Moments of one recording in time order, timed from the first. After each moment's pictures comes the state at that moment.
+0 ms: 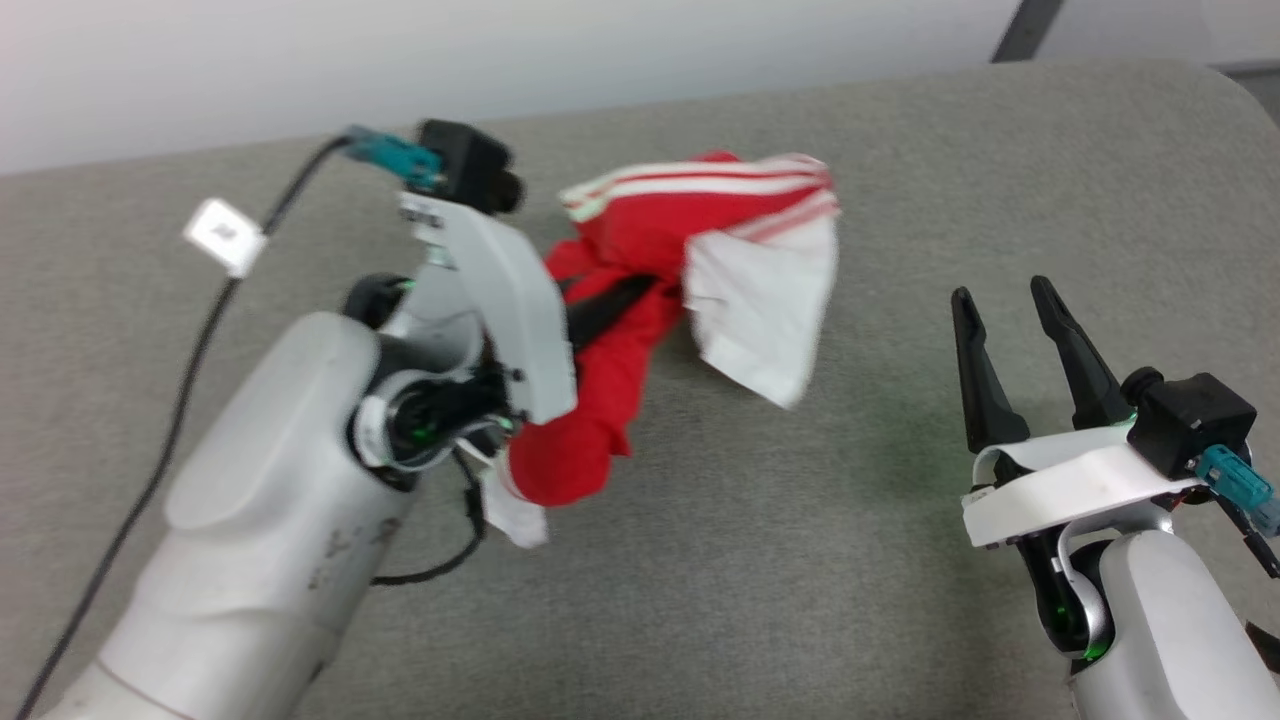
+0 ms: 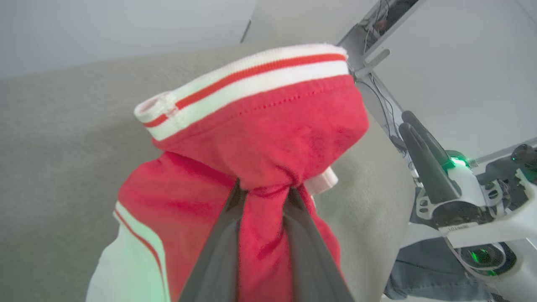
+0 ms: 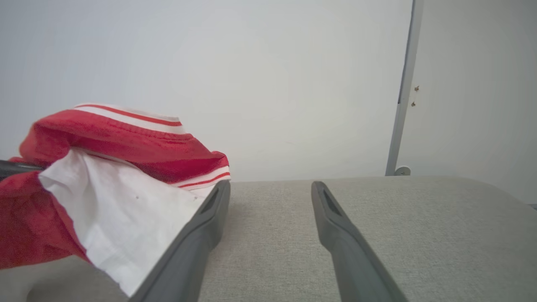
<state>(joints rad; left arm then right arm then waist) -0.85 0.36 -0.57 0.32 -1.06 -0.09 0.58 -0.40 -0.11 0.14 0.29 0.29 0.13 -0.26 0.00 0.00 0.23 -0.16</state>
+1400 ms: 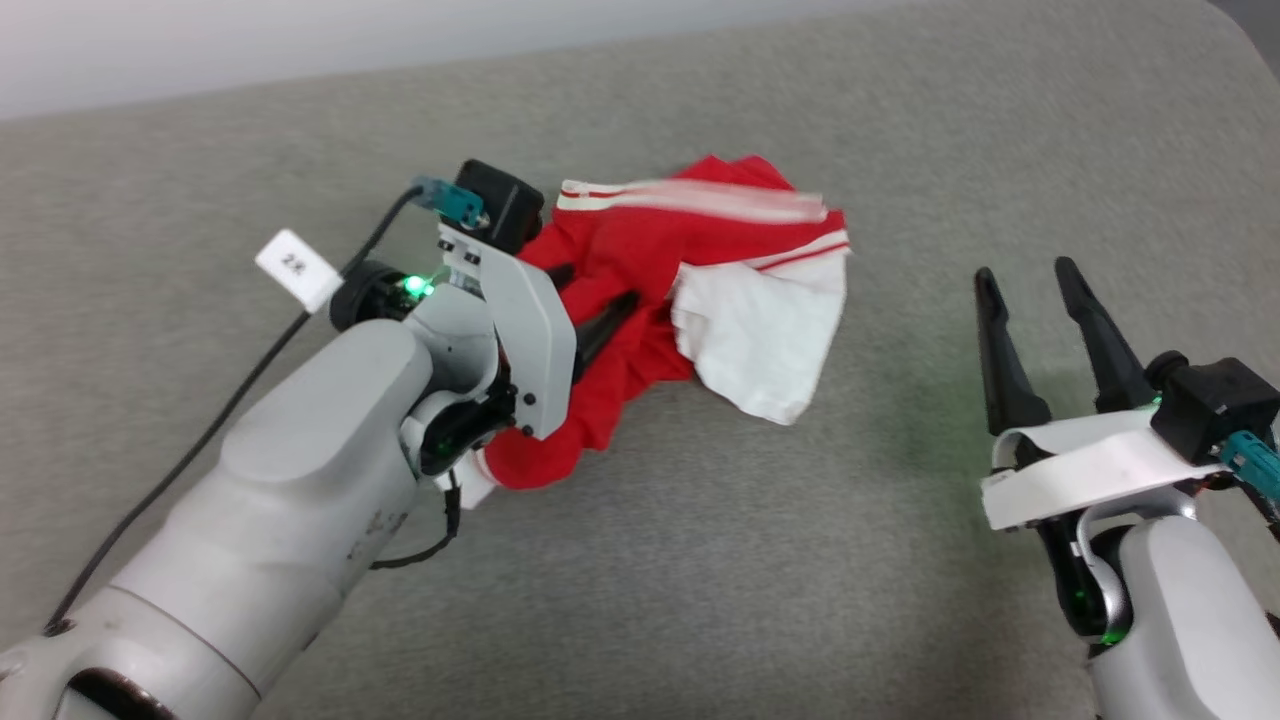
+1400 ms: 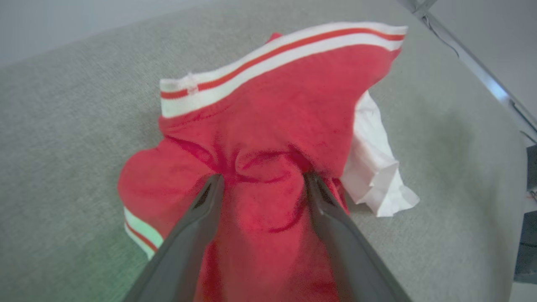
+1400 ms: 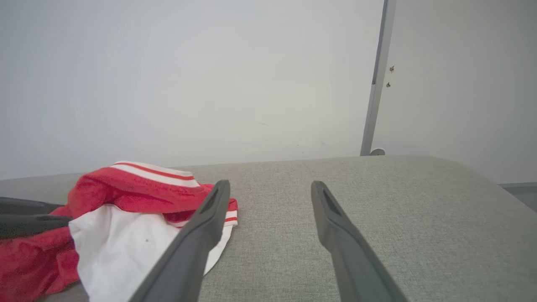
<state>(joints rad) -1.02 0.37 -0.97 0.67 -1.01 -0.13 0.25 -0.42 -0.11 0.10 0.29 0.28 0.13 -0.26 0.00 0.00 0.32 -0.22</state>
